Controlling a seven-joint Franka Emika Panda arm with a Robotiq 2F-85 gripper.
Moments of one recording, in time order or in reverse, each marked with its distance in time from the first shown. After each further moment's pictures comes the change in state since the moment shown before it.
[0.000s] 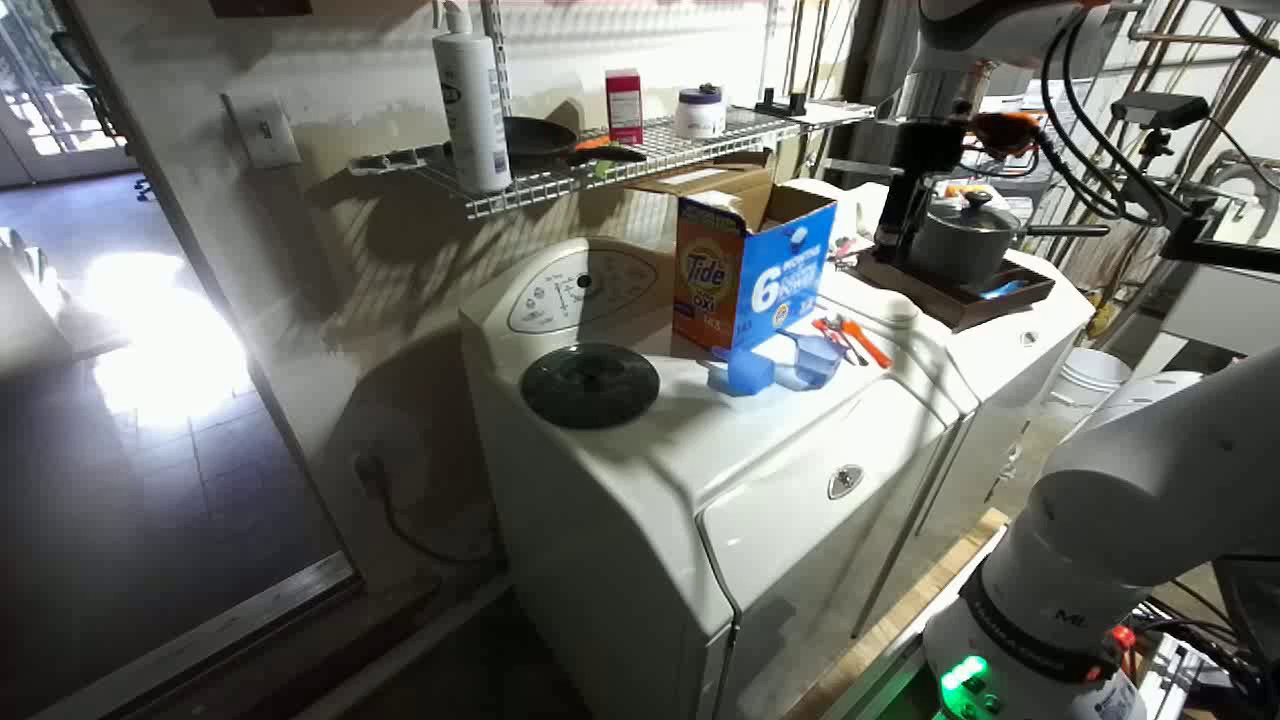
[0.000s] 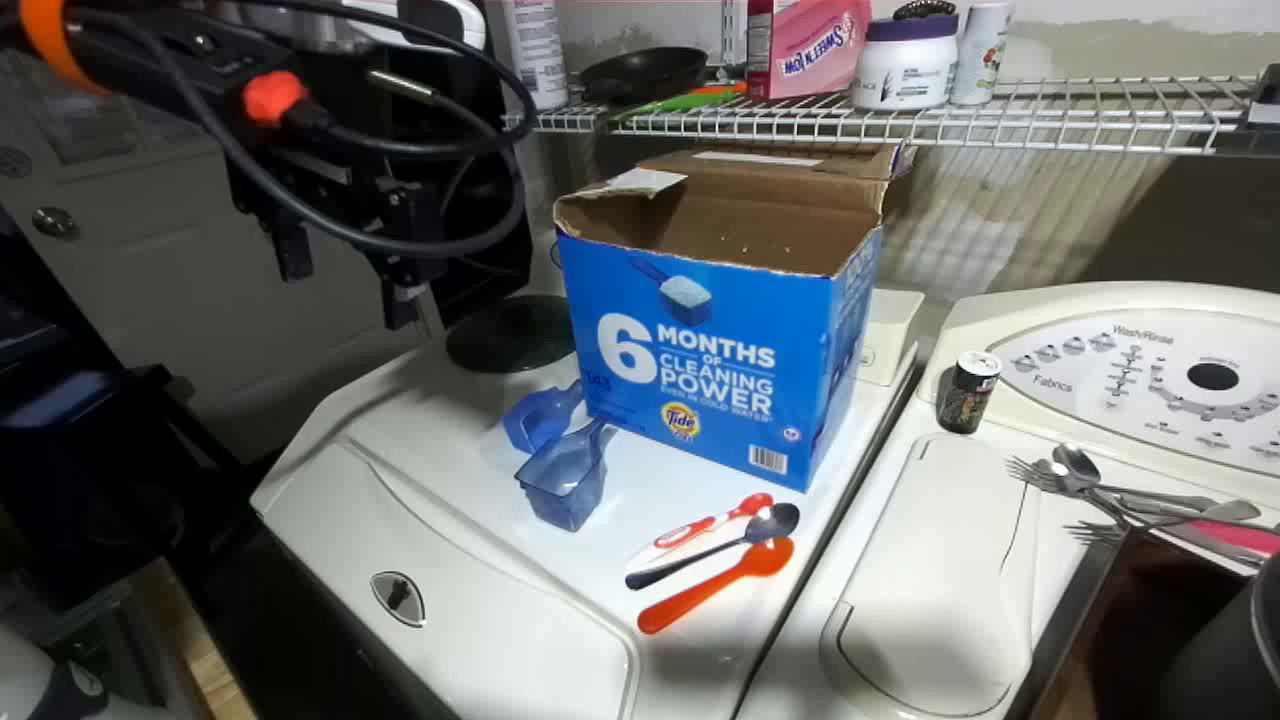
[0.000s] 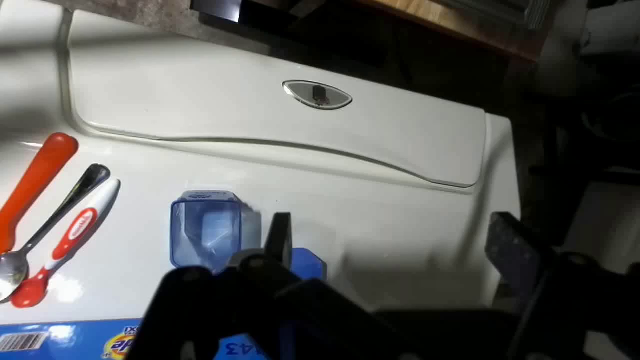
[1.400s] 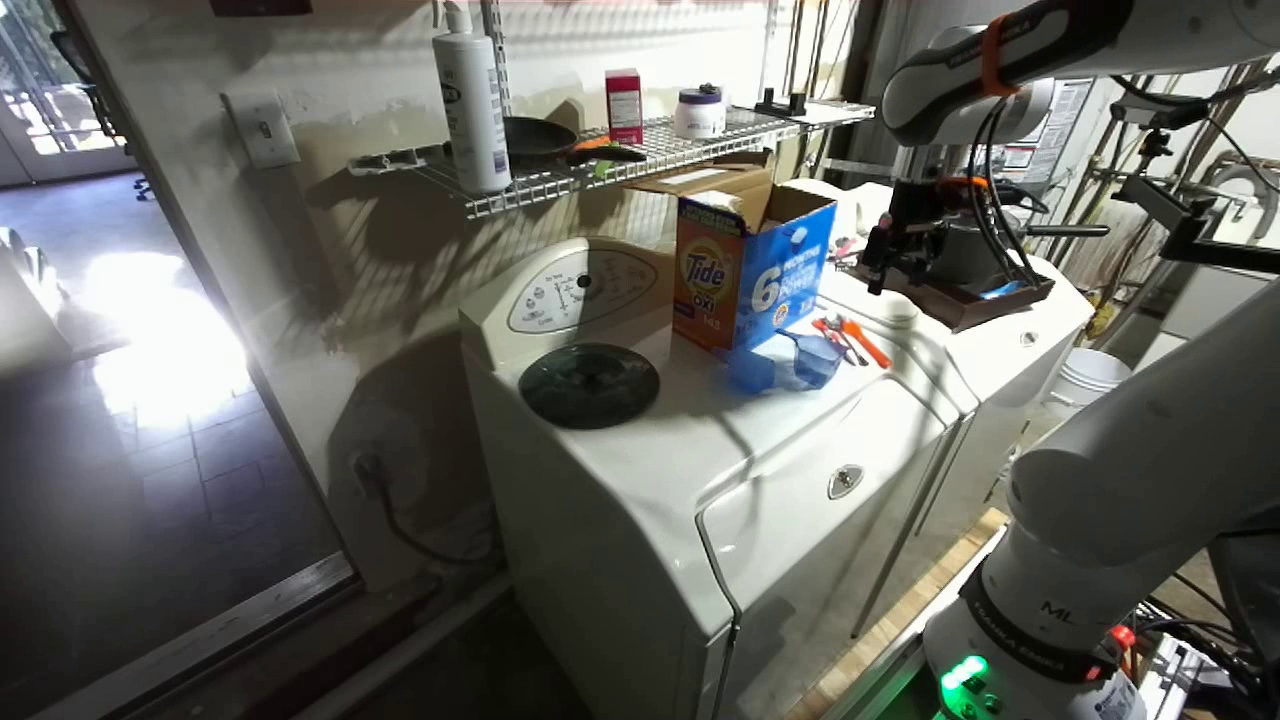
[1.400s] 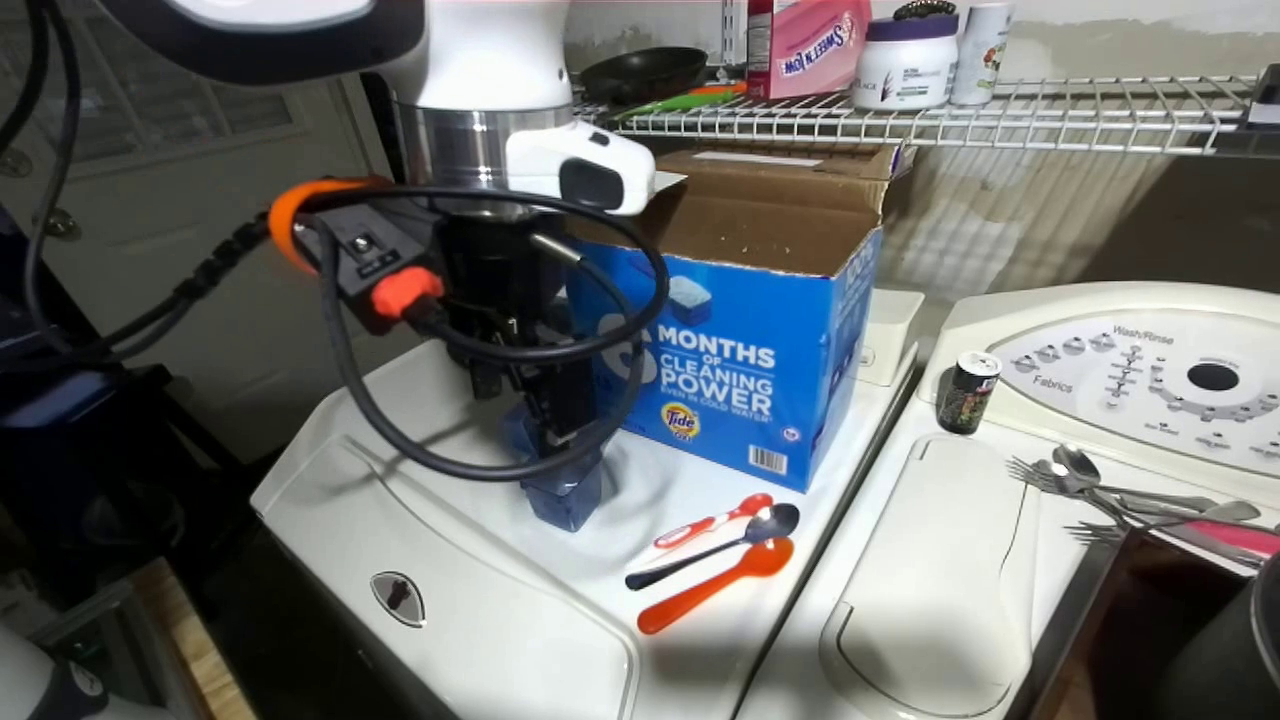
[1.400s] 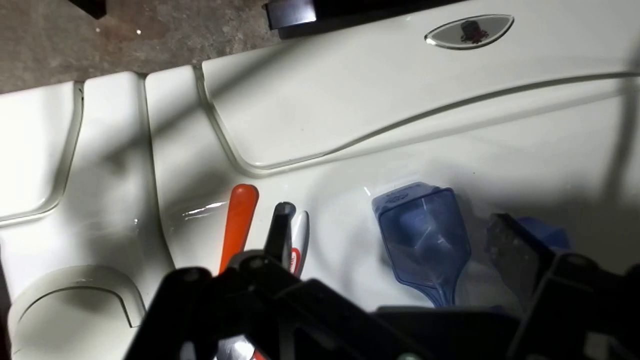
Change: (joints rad) arm -0.199 0.252 0.022 -0.030 -0.078 0.353 0.251
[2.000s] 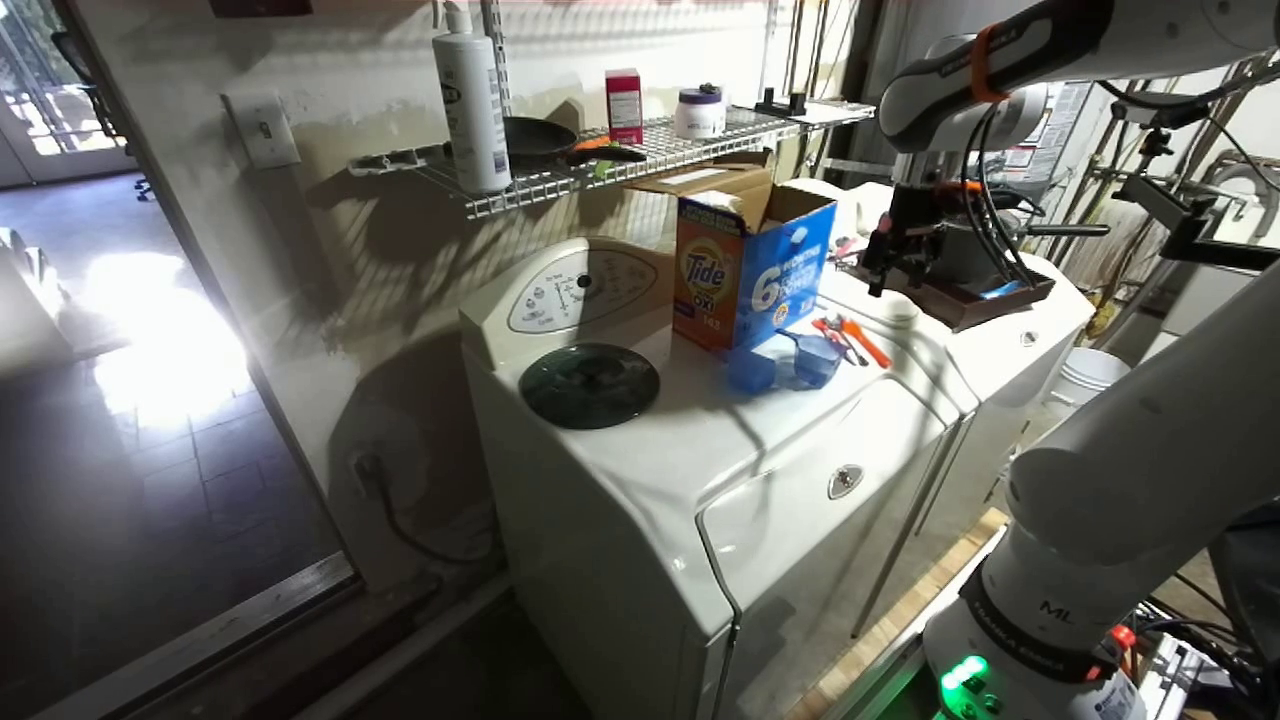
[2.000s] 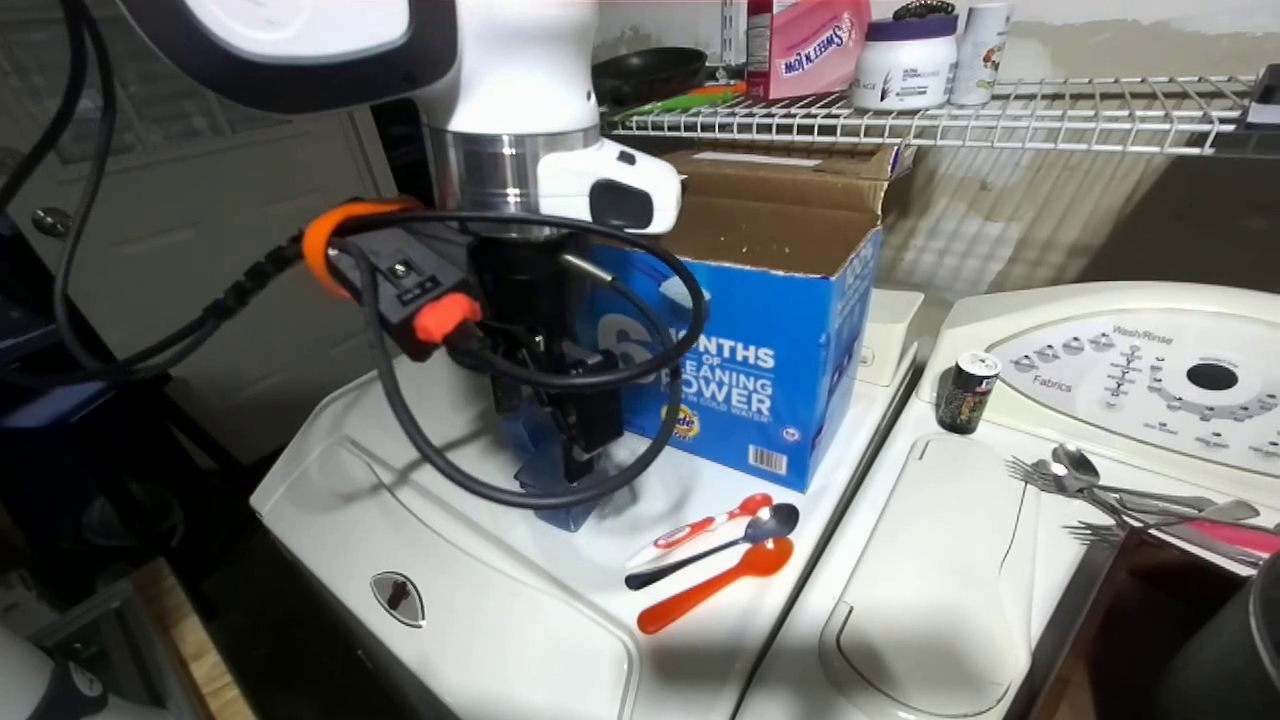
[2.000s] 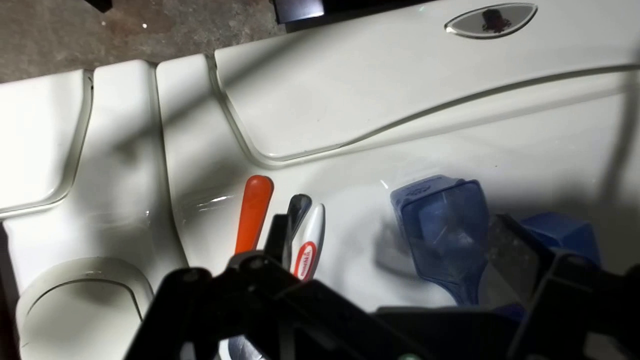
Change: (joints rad) arm -0.014 0.046 -0.009 0.014 0.006 0.041 -0.034
